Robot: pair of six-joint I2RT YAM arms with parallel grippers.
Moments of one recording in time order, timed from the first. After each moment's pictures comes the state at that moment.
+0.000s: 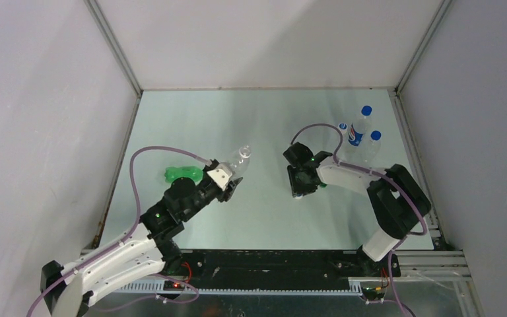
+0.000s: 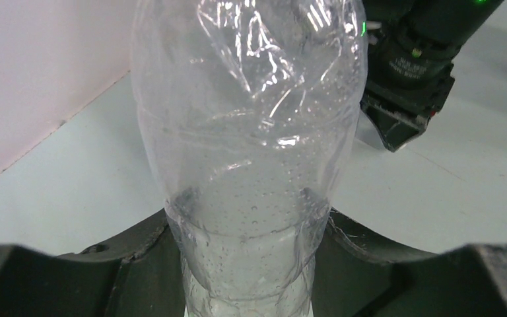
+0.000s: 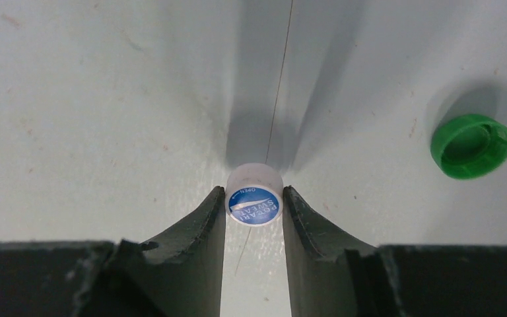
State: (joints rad) left arm -0.85 0.65 0.48 0.06 -0.12 0.23; right arm 0.69 1.69 0.99 -0.57 0.09 0.52
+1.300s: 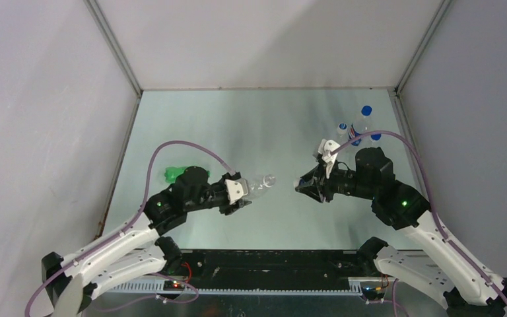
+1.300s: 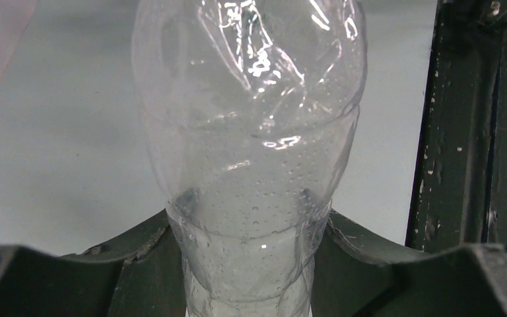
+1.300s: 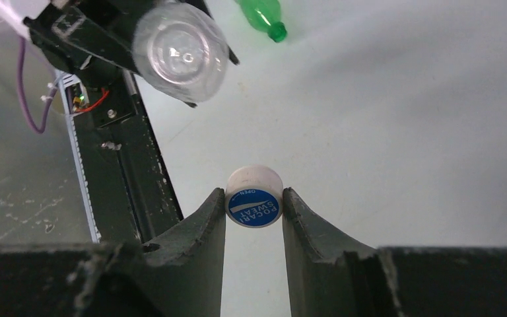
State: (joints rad) left arm -0.85 0.76 0.63 -0.27 0.32 0.39; right arm 0.69 0.77 0.93 -0.53 -0.44 -0.04
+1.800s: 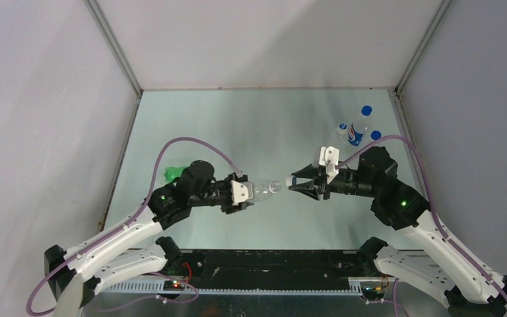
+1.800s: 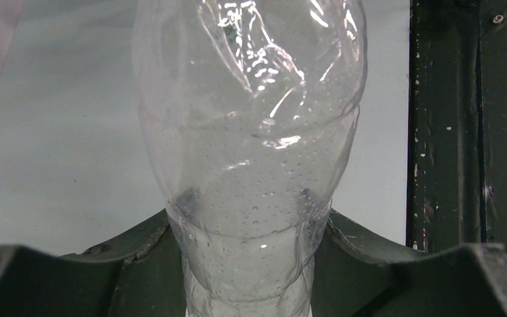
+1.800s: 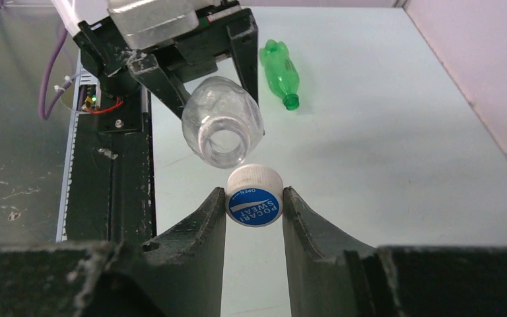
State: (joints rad) left arm -0.85 0.85 0.73 -0.36 0.41 0.52; right arm 0.71 0.77 0.93 -0.37 -0.62 -0.25
